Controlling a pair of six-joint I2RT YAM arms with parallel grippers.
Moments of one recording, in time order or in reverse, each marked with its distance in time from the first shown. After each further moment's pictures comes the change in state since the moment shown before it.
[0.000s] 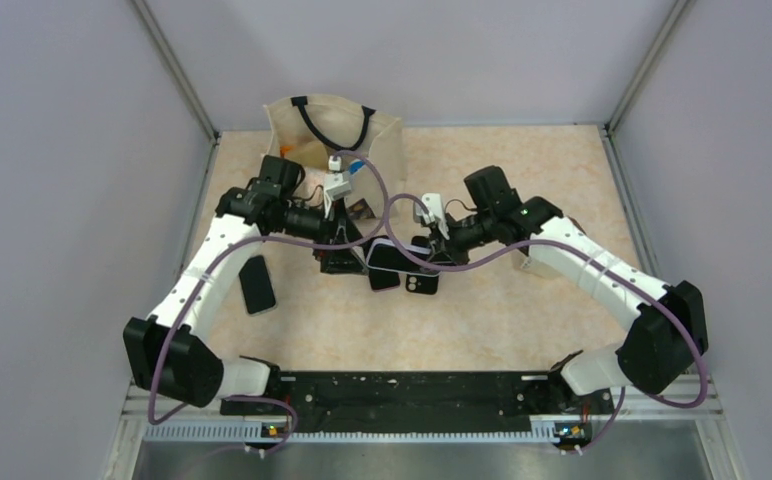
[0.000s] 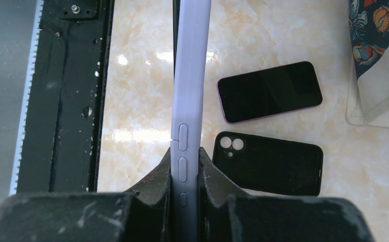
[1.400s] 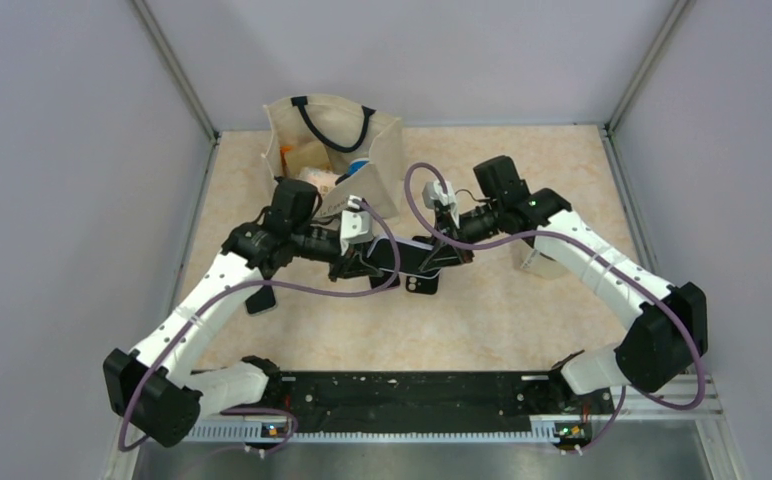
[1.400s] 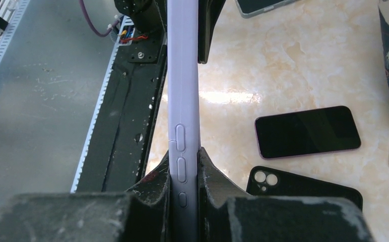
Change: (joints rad) left arm -0.209 -0.210 -0.209 0.295 -0.166 0.126; right arm -0.064 0.004 0.053 -0.024 -0.293 0.077
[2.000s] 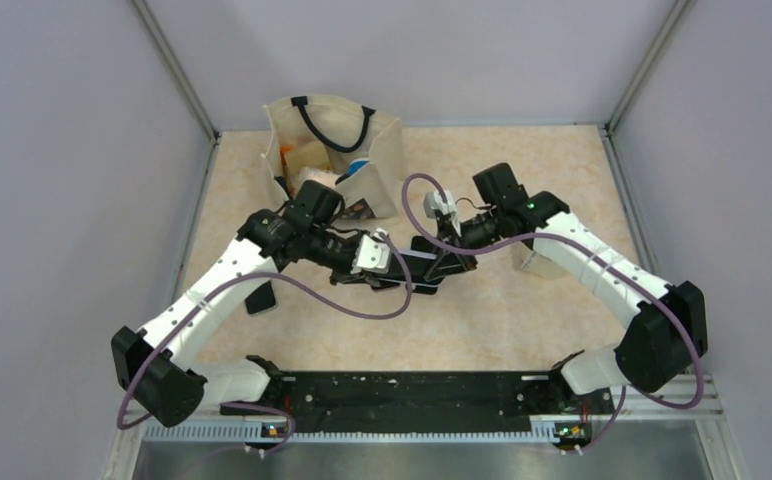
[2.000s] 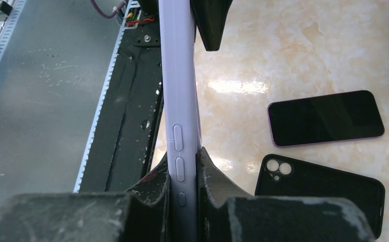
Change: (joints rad) left arm -0.105 0.108 0.141 -0.310 -0.156 0.426; right arm 0.000 0.004 -0.029 -0.065 0.000 -0.063
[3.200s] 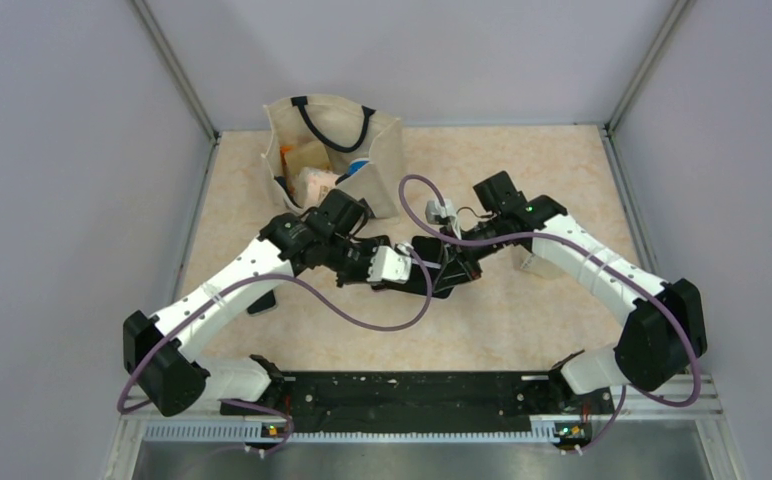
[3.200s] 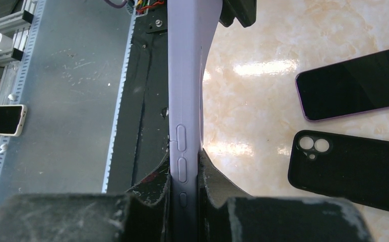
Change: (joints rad) left arm -0.133 0.053 0.005 0.007 -0.347 -0.026; right arm 0.000 0.005 -0.050 -0.074 0.008 0.042
